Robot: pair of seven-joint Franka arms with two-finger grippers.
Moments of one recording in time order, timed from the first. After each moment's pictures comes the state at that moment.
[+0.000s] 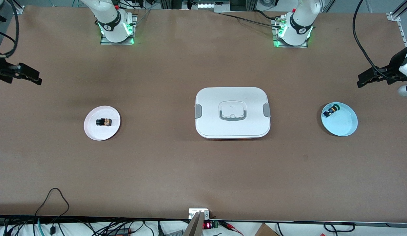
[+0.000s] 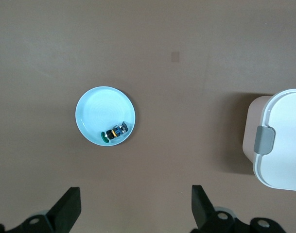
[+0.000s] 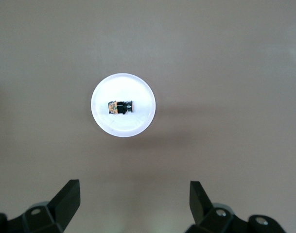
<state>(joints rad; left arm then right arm) 0.12 0.03 -0.09 -1.57 0.05 1.54 -0.09 -0.02 0.07 -0.03 -1.58 -0.05 1.57 -0.01</state>
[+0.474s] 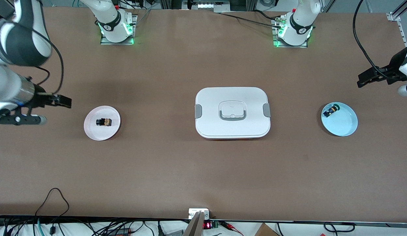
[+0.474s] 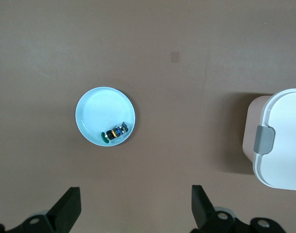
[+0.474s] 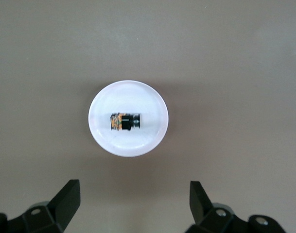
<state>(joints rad) 0.12 0.03 -0.09 -1.57 0.05 1.54 -0.09 0.06 0.27 -0.02 -1.59 -0.08 1.71 0.05</state>
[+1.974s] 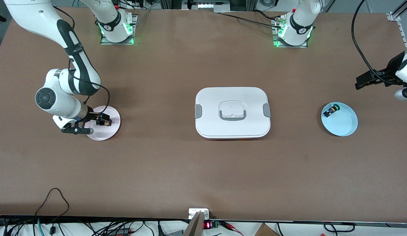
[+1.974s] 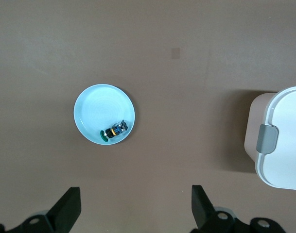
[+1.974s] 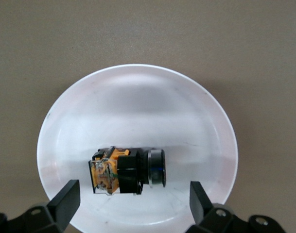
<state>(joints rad) 0.12 0.05 -0.09 -1.57 0.05 1.53 -0.08 0.02 0.43 0.00 -2.07 -0.01 2.41 0.07</state>
